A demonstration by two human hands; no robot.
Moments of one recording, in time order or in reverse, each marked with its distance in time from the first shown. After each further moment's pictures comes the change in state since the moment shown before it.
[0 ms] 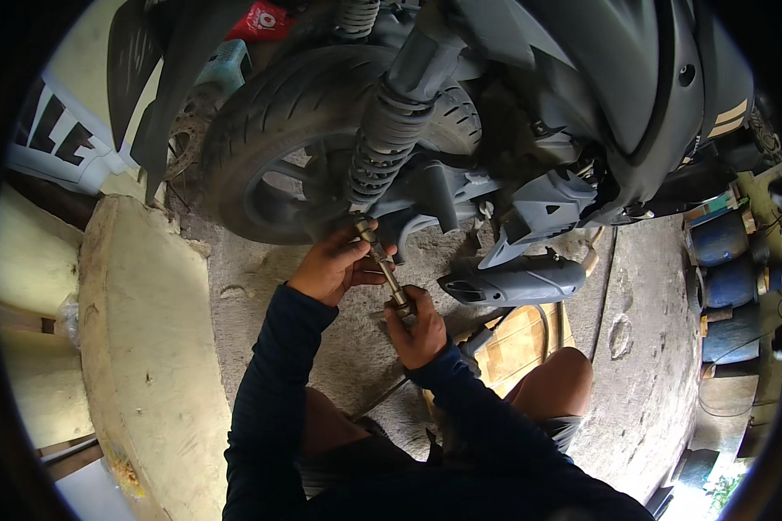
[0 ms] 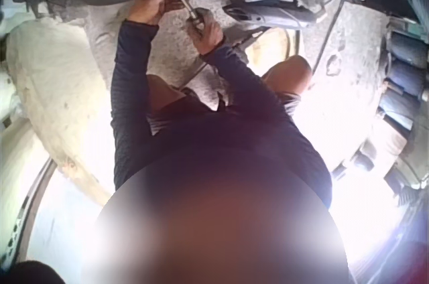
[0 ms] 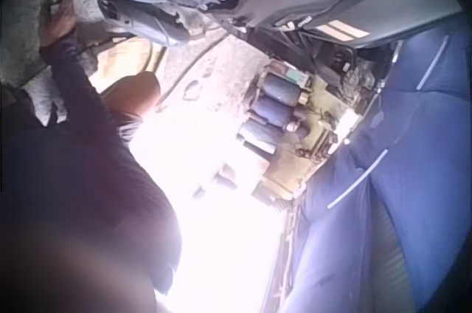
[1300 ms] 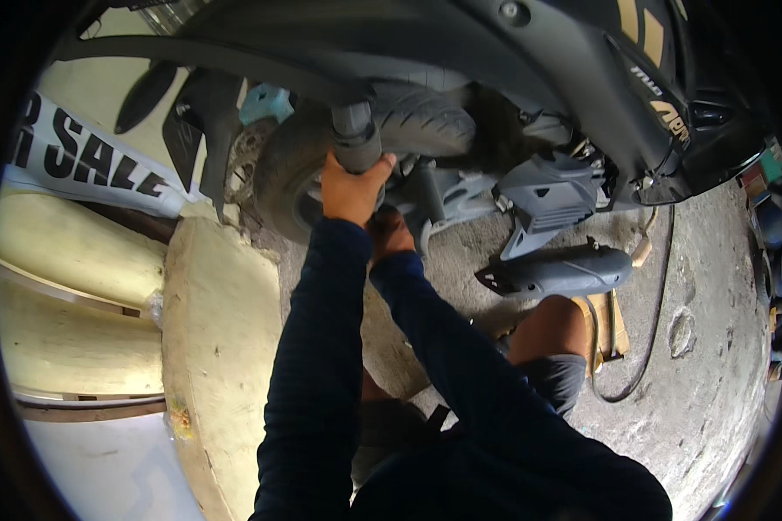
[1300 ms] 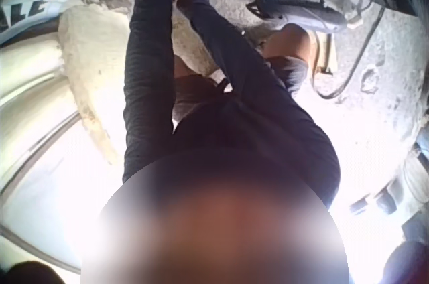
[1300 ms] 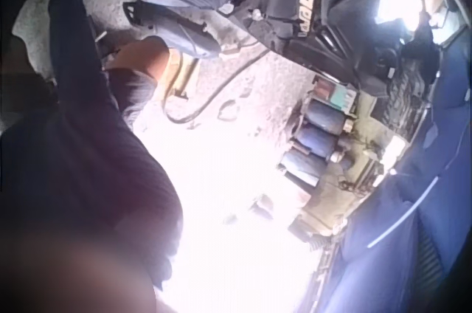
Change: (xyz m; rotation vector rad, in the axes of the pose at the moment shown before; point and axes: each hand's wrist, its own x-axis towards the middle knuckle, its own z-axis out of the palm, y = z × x) left_hand 0.063 0.079 0.102 0.939 0.768 0.729; right_hand 0.137 0.000 0.075 0.255 0.174 -0.039
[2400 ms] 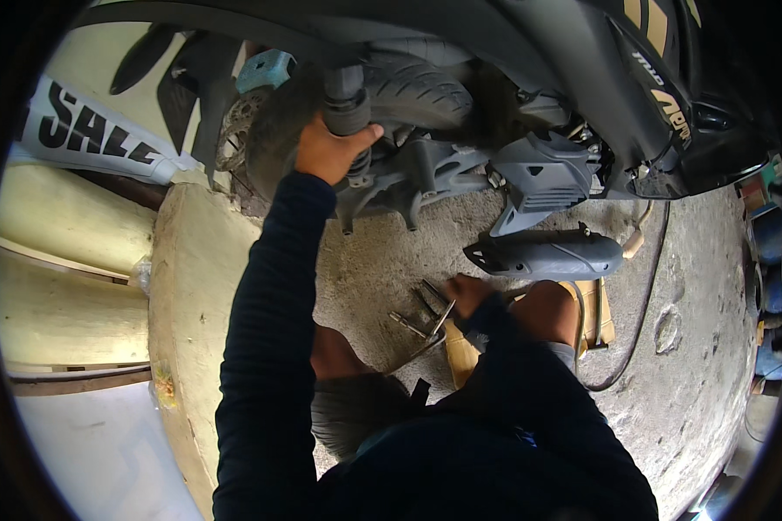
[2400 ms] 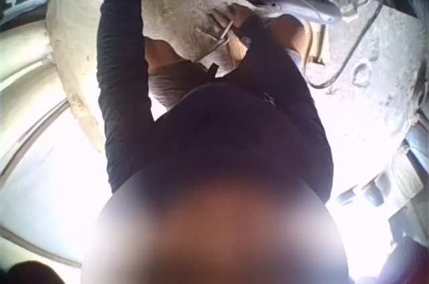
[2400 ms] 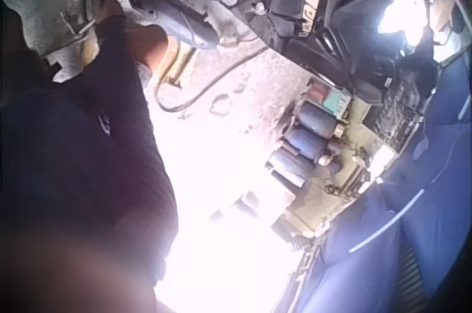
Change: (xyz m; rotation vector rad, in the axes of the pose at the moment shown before) left_hand 0.012 0.008 -0.029 0.217 -0.199 0.116; right_hand -0.122 0.074 -0.193 -0.611 -0.634 0.250
